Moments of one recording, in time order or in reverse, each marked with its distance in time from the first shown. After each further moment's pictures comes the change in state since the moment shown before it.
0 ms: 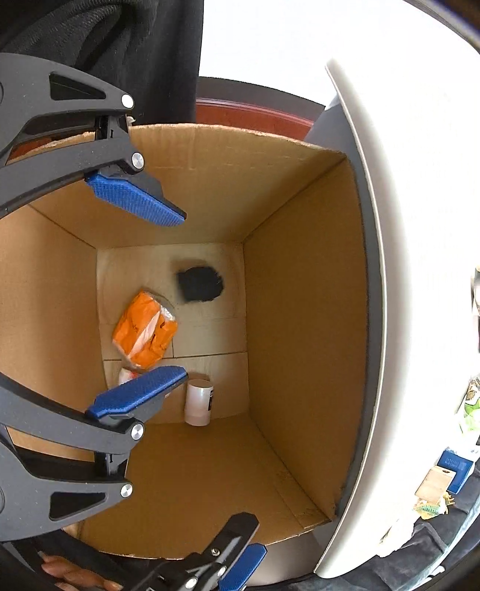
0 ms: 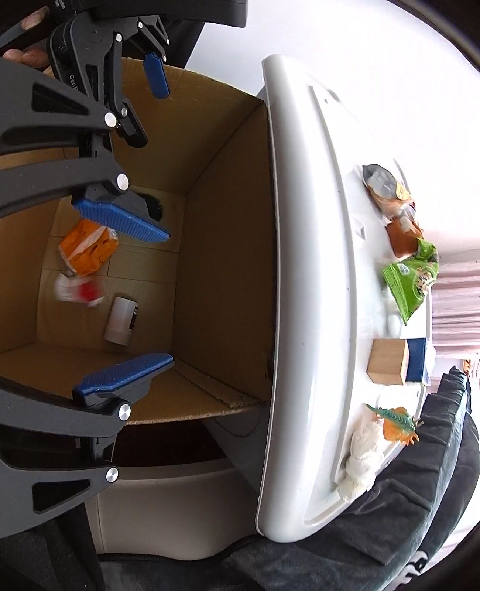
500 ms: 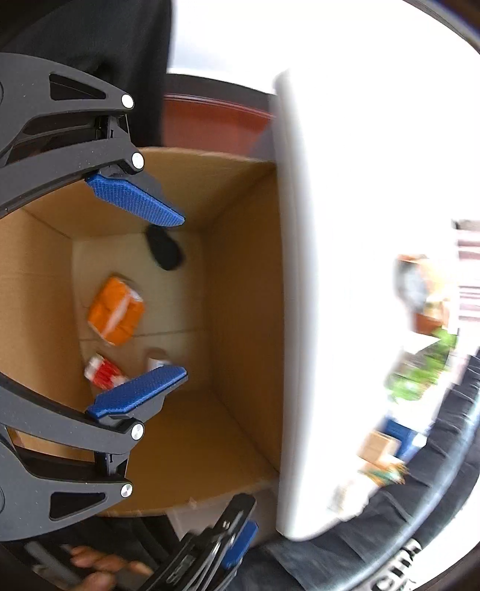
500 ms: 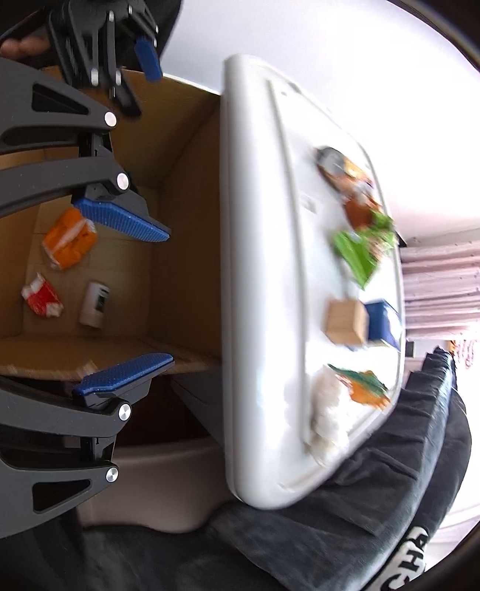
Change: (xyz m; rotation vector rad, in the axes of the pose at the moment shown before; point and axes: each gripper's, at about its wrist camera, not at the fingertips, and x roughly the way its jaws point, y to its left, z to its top) left arm -0.057 0.004 0.021 0.013 -0.173 -0.088; right arm -0.030 -0.035 0.030 0.052 -0.091 -0.057
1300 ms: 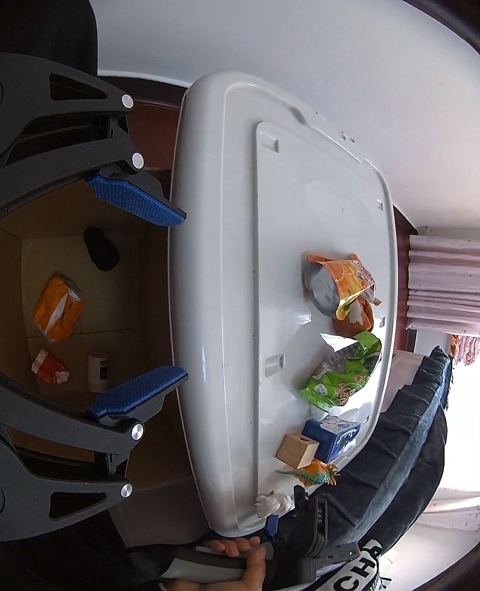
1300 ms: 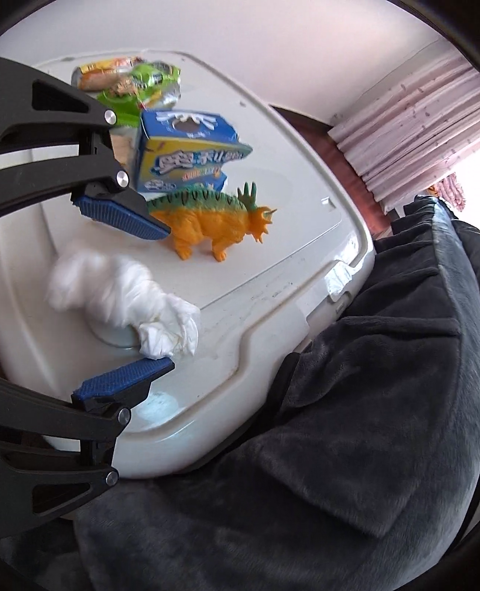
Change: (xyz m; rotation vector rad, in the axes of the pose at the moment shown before) left arm -0.003 -0.004 0.053 -0.014 -0.149 0.018; right arm 0.093 -0.118 0.148 0.512 0.063 -0.125
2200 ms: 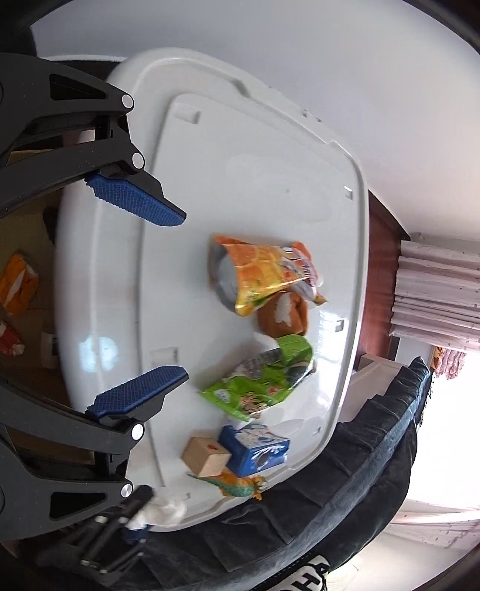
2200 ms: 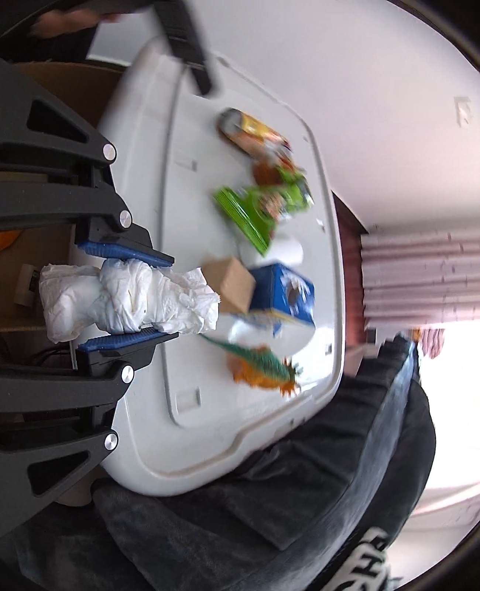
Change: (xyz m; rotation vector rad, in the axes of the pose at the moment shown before) left arm 0.034 -0.001 0.096 -0.083 -0.047 -0.021; right arm -0.082 0.057 -0.135 -0.563 -0.198 0.148
